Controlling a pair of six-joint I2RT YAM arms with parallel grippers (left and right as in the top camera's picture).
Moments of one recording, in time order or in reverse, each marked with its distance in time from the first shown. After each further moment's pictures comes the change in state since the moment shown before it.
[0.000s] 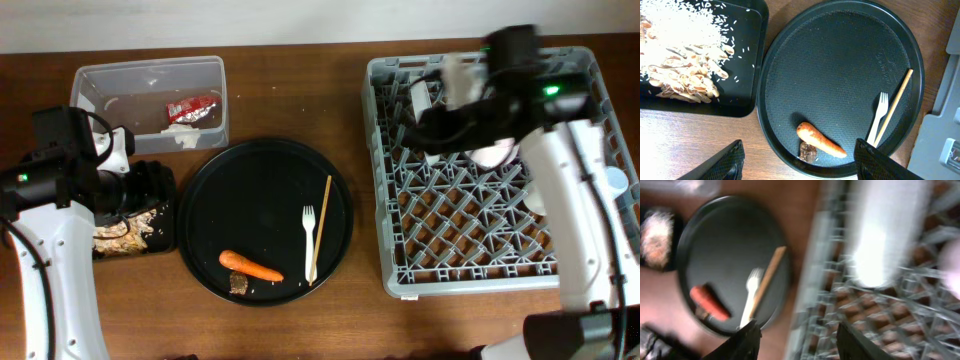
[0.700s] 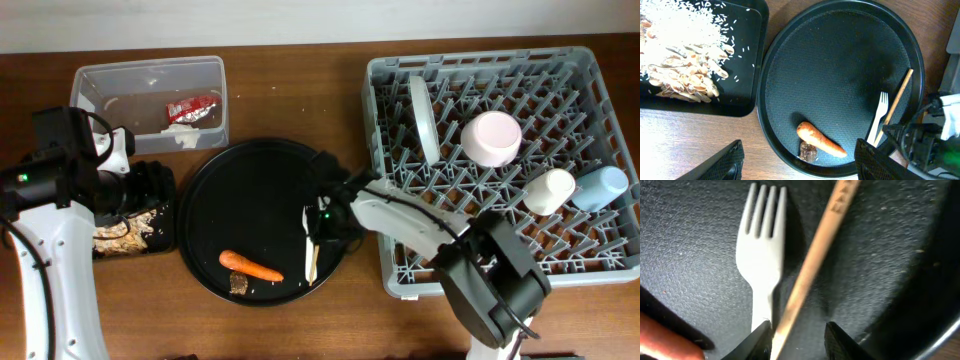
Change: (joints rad) left arm 0.000 0.000 0.000 -0.003 0.000 0.000; right arm 0.538 0.275 -0.537 0.583 0.181 0.584
